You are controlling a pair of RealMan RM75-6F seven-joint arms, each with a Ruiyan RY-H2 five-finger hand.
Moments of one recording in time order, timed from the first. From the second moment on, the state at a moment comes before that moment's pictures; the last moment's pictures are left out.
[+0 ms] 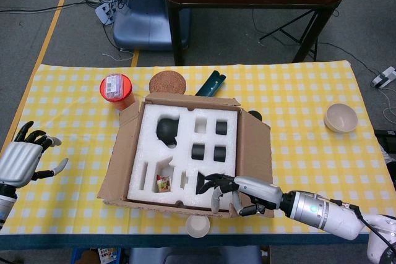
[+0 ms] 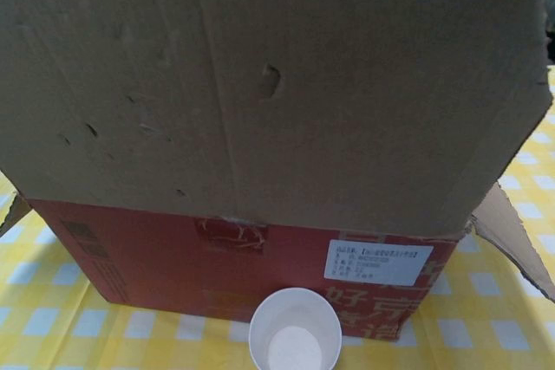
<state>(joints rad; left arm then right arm) -0.34 -0.86 -0.08 -1.80 1.40 1.22 0.18 0.82 -0.80 -0.07 -1.99 -2.05 0.98 1.36</state>
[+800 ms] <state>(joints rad) -0.34 -0.86 -0.08 -1.80 1.40 1.22 0.18 0.86 -0.77 -0.17 -1.99 -2.03 1.04 1.26</state>
